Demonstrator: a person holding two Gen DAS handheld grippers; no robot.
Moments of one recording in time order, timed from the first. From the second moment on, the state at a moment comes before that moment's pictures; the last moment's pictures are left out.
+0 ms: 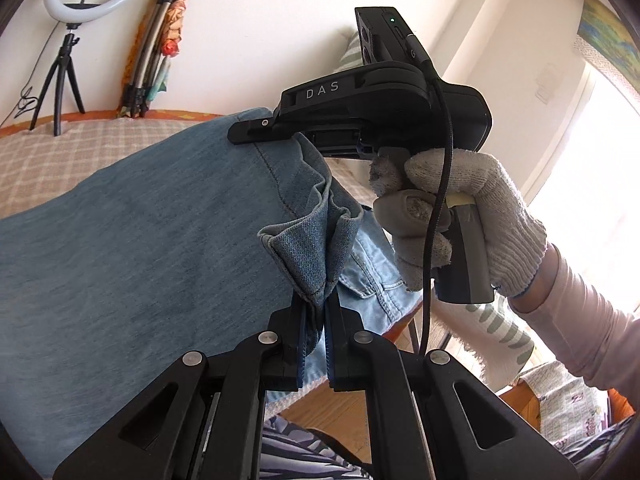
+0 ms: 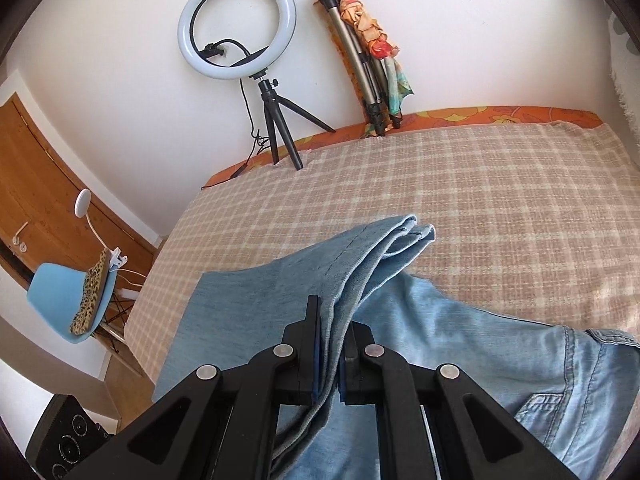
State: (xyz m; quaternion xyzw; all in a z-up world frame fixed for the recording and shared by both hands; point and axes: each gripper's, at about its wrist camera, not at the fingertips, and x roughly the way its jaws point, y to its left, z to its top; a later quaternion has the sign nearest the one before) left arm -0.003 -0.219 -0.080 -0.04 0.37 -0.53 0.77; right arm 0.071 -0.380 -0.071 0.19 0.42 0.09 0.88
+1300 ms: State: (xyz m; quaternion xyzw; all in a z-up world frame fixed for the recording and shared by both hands) left arm -0.037 -0.378 -0.129 0.05 0.46 -0.62 0.63; right arm 0.019 -0.581 -0.145 0.34 0.42 0.00 0.84
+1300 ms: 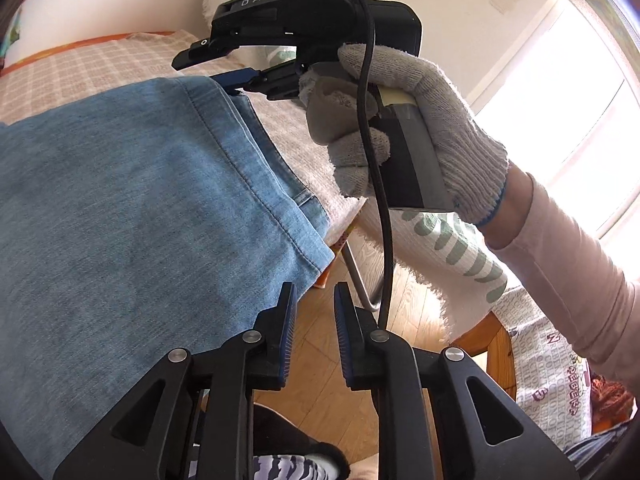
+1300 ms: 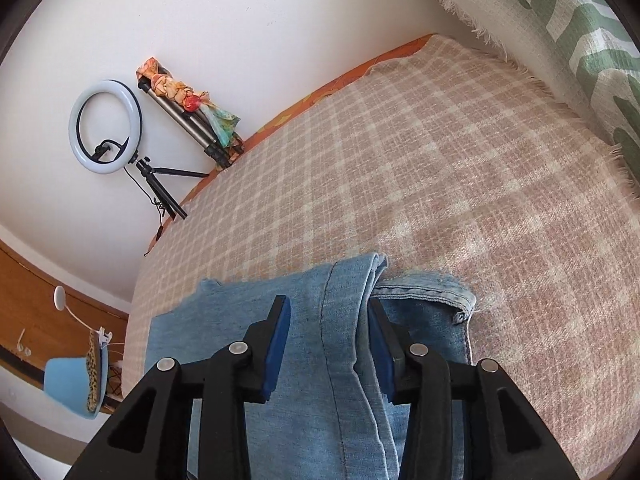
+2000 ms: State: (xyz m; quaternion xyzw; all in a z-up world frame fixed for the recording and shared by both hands) left arm 0.058 -0.120 -0.100 -0.04 0.43 -0.34 0.83; right arm 0.037 -0.538 -0.139 0.11 0.44 -0.13 0.88
